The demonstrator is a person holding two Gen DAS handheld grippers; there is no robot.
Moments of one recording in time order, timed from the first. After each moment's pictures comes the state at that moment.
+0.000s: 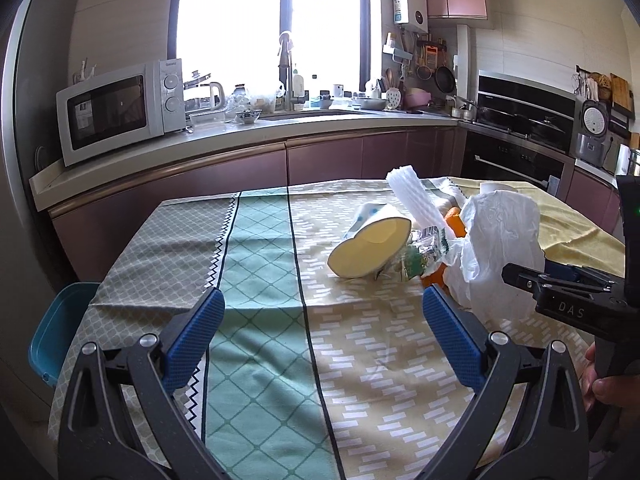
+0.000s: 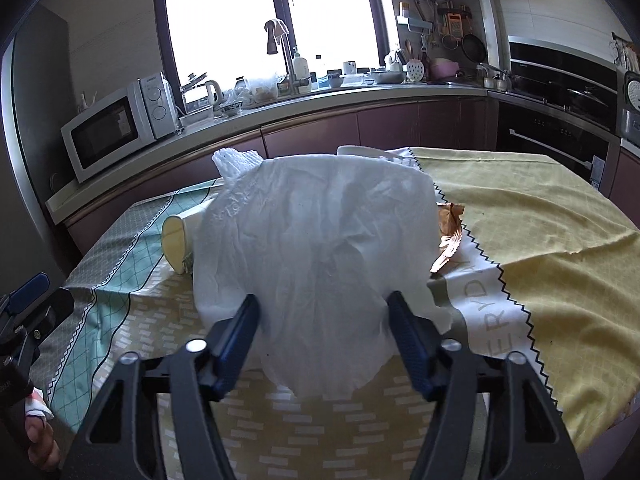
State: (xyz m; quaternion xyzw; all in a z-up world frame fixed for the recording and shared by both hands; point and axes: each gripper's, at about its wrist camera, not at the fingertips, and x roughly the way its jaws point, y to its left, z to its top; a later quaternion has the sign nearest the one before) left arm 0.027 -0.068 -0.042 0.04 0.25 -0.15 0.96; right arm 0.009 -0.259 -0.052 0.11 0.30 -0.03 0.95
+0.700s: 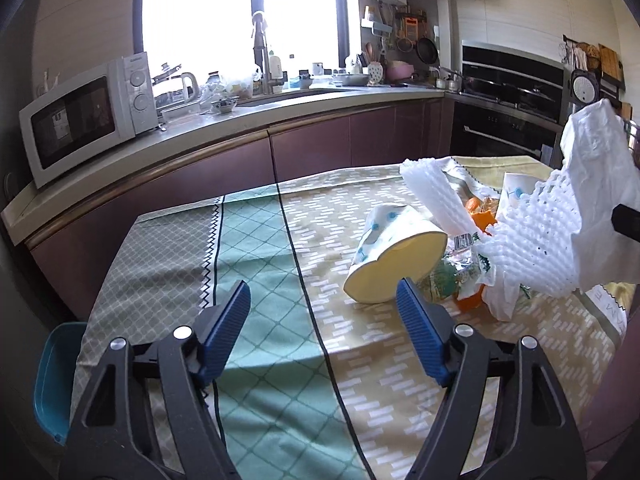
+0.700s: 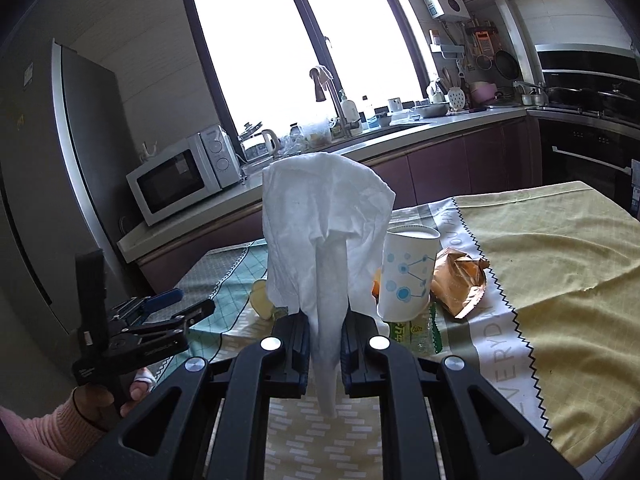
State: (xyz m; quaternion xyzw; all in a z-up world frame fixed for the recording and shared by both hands) left arm 0.107 -0.077 -0.042 0.09 0.29 -0.19 0.93; right arm -0.030 -0.266 0.014 0.15 0.22 0.07 0.96
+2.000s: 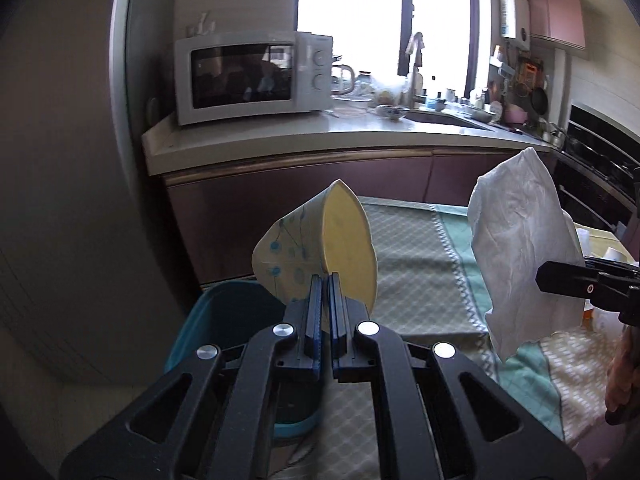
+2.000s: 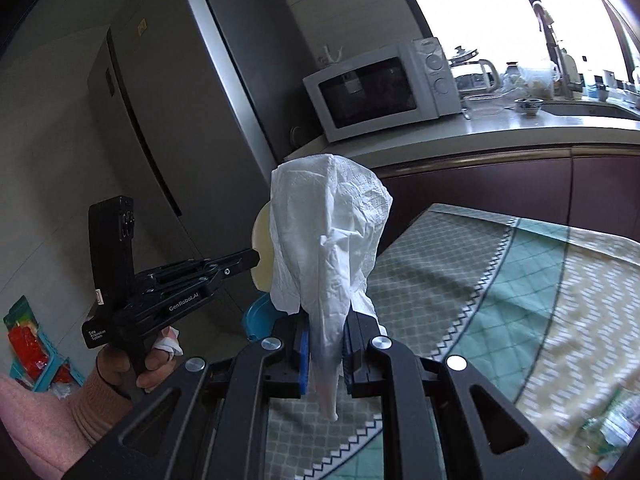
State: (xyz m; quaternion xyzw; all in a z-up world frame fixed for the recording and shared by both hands) left arm 0.099 0.208 0.008 -0.02 0.29 0.00 0.96; right arm 0.121 0.003 0.027 0.07 0.31 0.42 0.85
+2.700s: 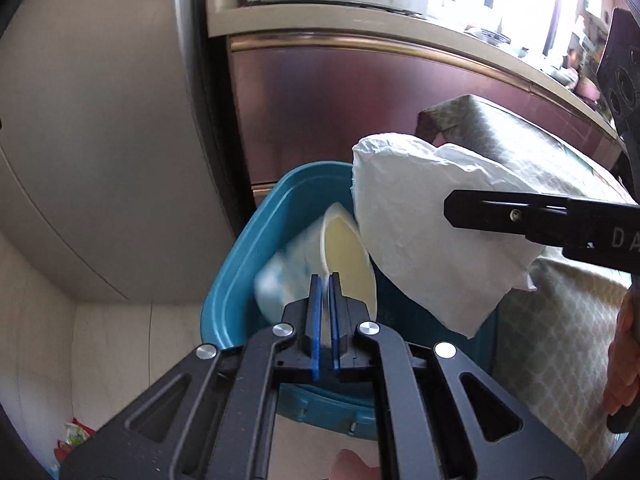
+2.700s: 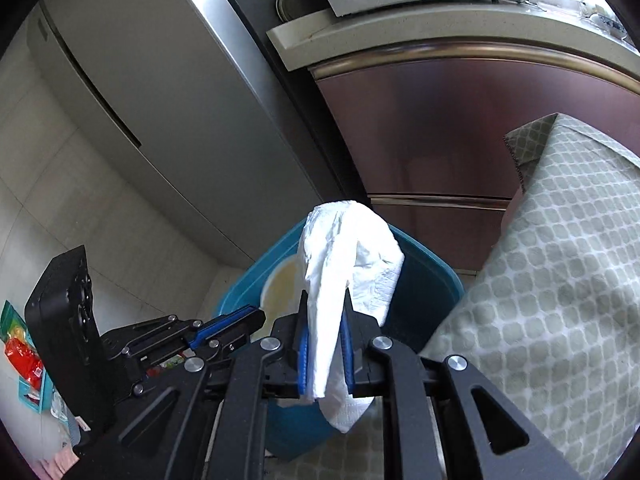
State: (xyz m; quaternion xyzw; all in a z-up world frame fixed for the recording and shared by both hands) left arm 0.174 0.325 -0.102 -0.07 0.43 0.08 0.90; right arm 0.228 0.193 -0.054 0.02 0.47 0.40 0.79
